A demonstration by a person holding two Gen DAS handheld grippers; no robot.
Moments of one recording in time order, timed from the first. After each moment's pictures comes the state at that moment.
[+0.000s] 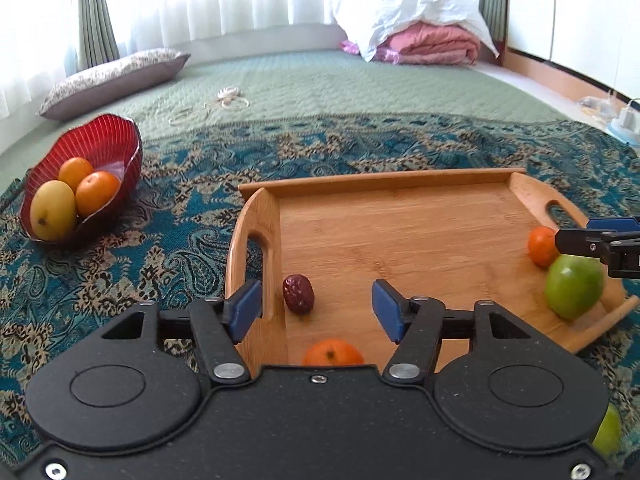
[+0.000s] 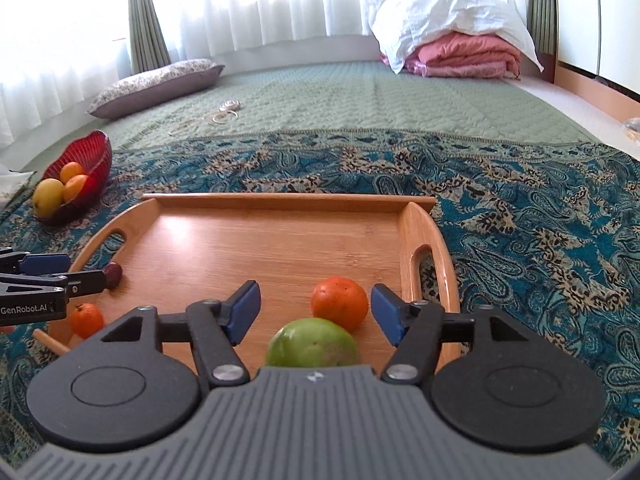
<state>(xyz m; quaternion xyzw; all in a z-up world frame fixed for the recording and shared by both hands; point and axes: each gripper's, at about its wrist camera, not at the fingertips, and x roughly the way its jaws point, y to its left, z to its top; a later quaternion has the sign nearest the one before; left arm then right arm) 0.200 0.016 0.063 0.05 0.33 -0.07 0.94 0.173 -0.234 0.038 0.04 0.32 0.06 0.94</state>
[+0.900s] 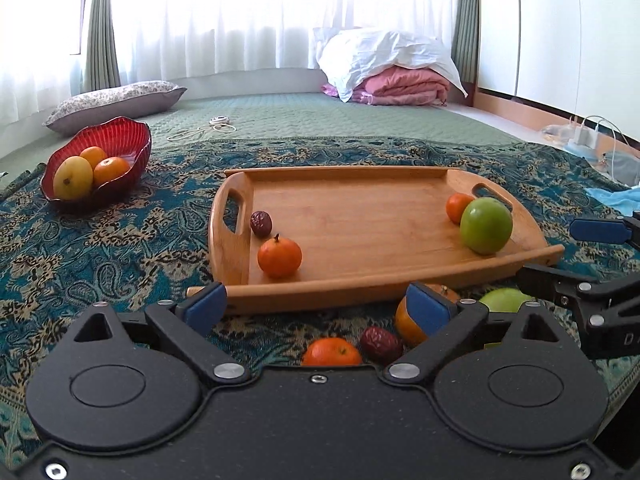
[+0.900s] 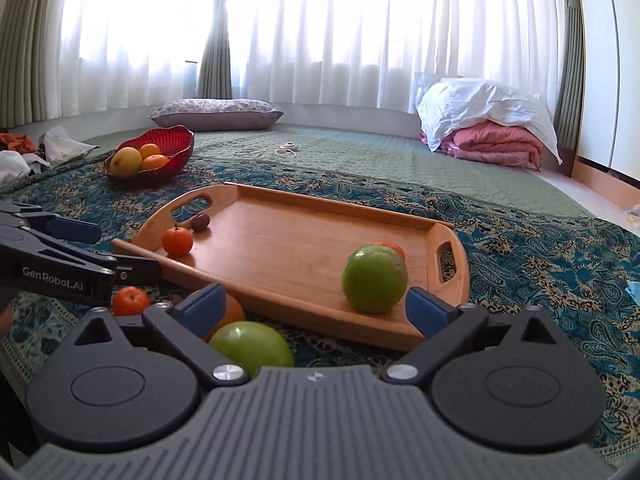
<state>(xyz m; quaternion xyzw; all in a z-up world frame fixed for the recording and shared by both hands) 0.064 0.014 0.041 0.02 0.26 -0.10 0.96 0.033 -0.196 0.019 -0.05 0.21 0.11 0.97</state>
